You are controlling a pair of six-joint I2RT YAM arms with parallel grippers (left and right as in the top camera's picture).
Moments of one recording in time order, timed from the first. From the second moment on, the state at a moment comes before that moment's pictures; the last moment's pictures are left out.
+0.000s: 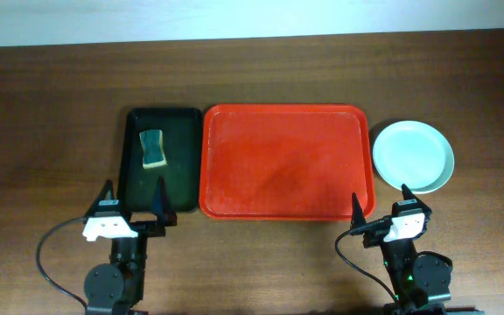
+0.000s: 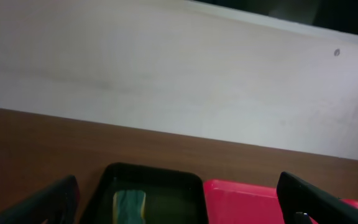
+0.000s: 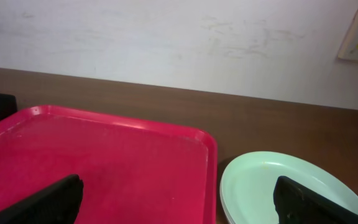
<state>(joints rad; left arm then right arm) -0.12 0.28 0.09 0.26 -0.11 -0.18 0.08 0.01 0.01 -0.07 -0.03 -0.06</state>
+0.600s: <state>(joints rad) -0.02 0.10 0.02 0.03 -0.11 -0.18 0.08 0.01 0.01 -0.07 -0.03 -0.06</state>
